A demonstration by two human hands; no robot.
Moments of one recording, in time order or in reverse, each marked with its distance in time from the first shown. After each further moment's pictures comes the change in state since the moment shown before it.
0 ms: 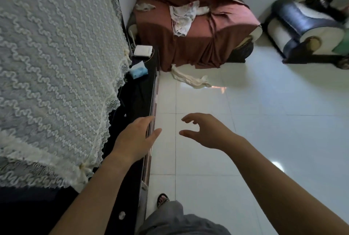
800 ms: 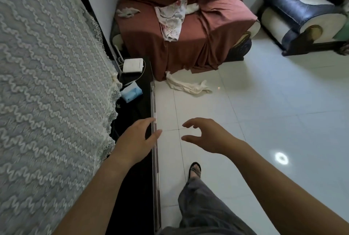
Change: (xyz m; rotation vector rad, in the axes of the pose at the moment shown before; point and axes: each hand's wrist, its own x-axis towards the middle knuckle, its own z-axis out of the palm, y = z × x) left_hand 0.250 -0.032 -0.055 -0.027 -0.091 0.089; right_hand 0.227 0.032 -0.045 0.117 0.026 0.079
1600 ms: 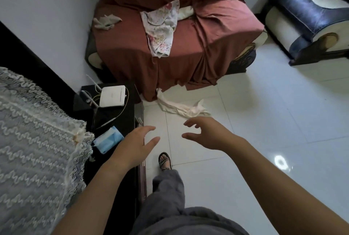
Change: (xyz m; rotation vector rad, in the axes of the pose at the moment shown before) left_hand 0.397 0.036 -0.015 0.017 -0.188 -0.043; right_hand 0.337 0.112 -0.188 -0.004 -0.042 0.100
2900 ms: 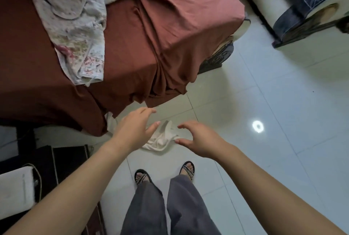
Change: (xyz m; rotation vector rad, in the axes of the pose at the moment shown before) left_hand 0.628 0.183 0.053 0.292 -0.168 0.245; right_hand 0.411 0.313 -0.228 0.042 -0.090 0.240
